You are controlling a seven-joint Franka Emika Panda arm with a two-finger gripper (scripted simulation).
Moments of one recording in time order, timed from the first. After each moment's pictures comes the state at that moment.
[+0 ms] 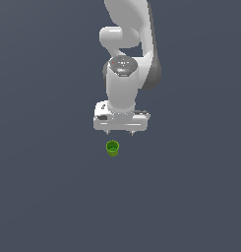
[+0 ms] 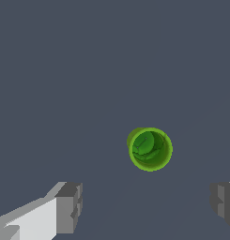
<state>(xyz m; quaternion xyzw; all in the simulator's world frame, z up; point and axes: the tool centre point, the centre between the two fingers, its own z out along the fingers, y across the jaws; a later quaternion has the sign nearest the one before) -0.006 0.000 0.174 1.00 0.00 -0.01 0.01</state>
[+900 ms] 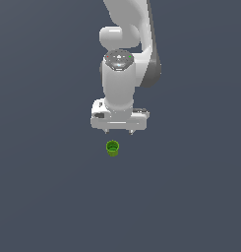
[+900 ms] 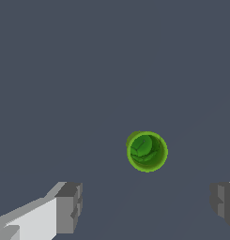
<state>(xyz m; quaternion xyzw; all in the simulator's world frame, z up) 0.000 -0.004 0.188 1.00 -0.02 0.00 0.00</state>
